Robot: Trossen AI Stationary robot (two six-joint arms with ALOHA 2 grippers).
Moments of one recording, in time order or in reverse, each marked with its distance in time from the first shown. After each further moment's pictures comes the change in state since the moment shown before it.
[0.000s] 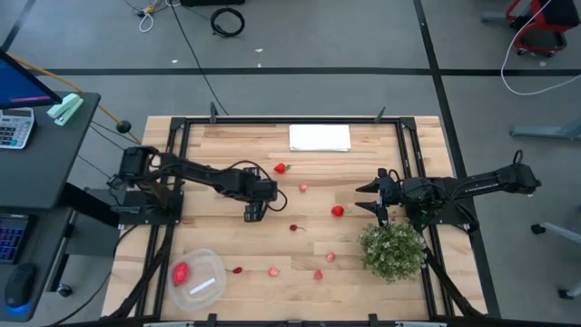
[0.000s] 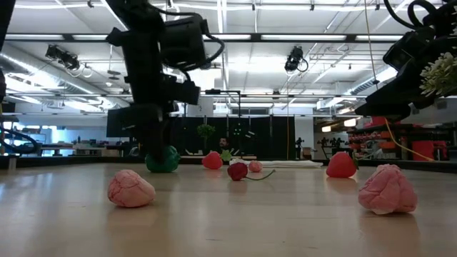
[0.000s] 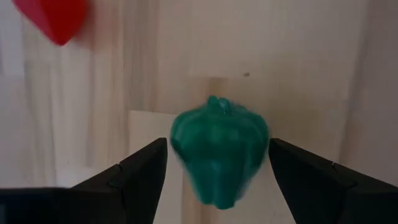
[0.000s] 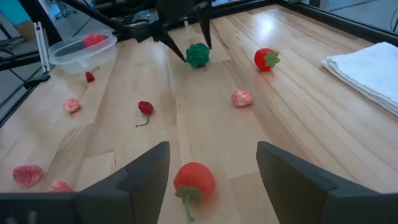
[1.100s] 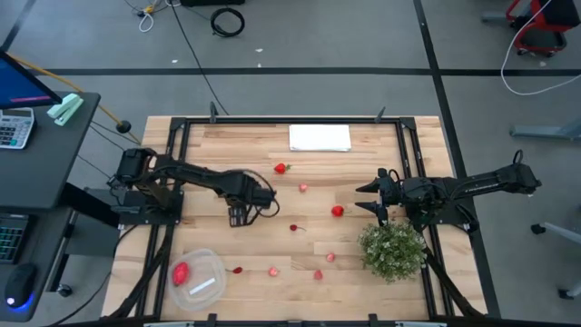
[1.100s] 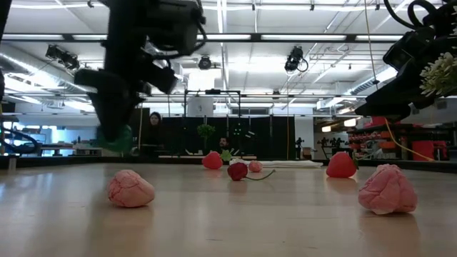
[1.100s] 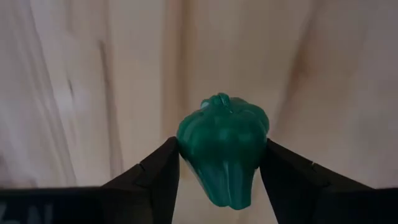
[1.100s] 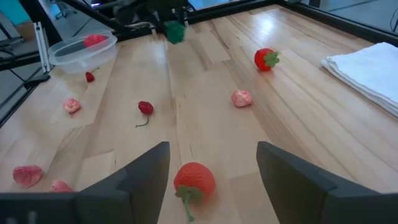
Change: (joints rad) left arm -0.117 -0.013 0.161 -0.564 0.057 -0.238; right arm 0.000 0.000 0.000 0.000 0.000 0.000
